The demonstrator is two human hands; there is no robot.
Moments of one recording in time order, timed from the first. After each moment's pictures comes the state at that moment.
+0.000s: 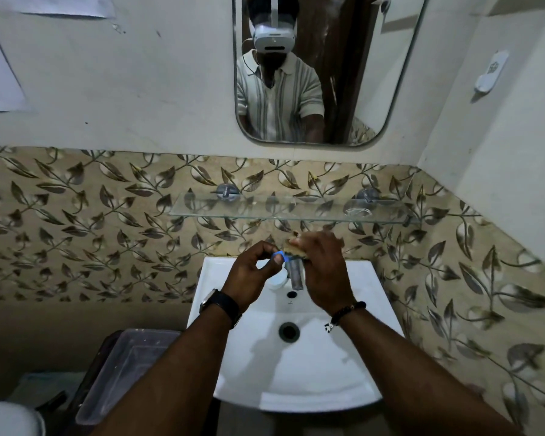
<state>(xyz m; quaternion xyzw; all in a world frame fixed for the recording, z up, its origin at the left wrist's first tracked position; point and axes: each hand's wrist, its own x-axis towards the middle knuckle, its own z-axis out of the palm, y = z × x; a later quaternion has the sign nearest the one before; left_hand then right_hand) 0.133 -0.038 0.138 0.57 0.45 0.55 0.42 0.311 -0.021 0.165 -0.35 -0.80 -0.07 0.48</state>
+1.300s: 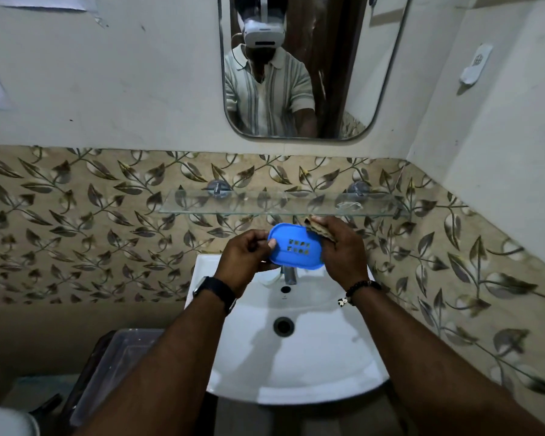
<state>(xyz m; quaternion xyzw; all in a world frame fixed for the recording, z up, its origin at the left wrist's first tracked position) 0.141 -0.029 0.162 0.47 0.42 0.57 0.53 0.349 0.005 0.178 -0.45 -0.74 0.08 0.50</state>
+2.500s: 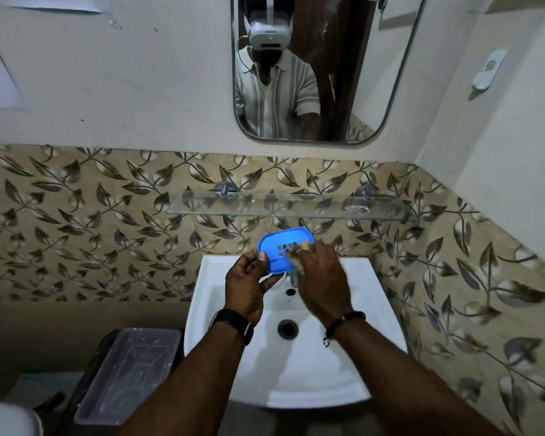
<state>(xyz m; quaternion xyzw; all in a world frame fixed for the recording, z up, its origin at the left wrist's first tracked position) 0.156 -0.051 0.129 0.25 0.38 0.69 0.56 0.305 -0.038 0.149 -0.49 -0.79 -0.12 0.35</state>
